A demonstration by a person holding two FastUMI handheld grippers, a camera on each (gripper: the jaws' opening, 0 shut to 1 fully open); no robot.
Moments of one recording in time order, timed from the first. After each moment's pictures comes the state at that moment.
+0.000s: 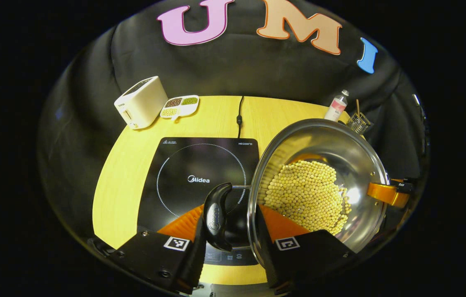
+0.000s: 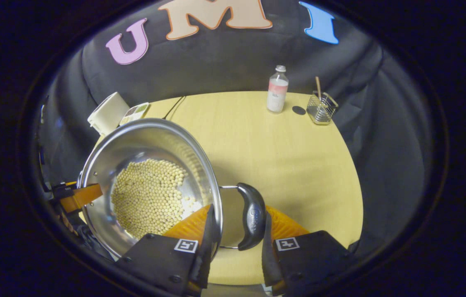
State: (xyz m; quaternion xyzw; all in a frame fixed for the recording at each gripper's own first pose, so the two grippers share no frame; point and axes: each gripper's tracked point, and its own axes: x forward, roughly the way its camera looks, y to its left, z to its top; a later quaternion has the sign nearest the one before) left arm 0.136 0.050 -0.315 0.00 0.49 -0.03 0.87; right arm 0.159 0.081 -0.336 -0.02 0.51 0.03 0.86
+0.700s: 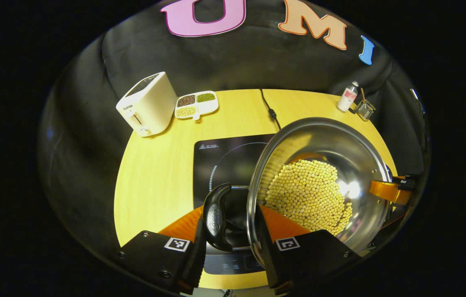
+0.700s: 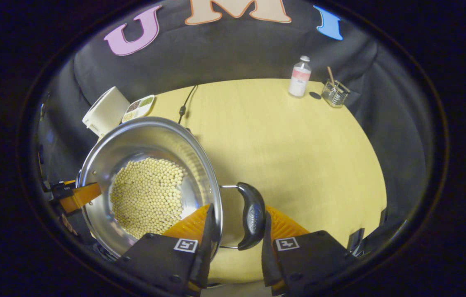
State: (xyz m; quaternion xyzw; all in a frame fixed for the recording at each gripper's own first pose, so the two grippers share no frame) left arm 0.169 0.186 -0.337 0.05 0.51 -0.08 0.86; right arm 0.129 0.221 -0.369 0.01 0.54 -0.01 0.84
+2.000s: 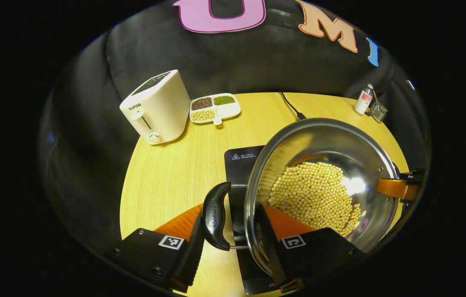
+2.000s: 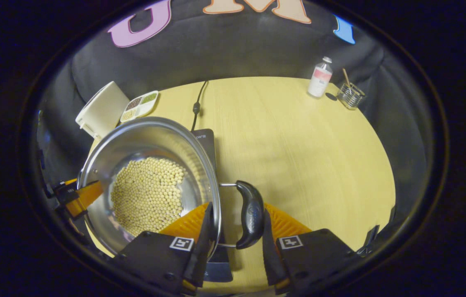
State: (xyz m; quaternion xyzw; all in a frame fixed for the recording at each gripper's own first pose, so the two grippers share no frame) left arm 0.215 0.238 -0.372 0.06 0.47 -0.07 0.88; right arm 0.156 0.283 -0.400 0.00 0.53 -0.02 0.85
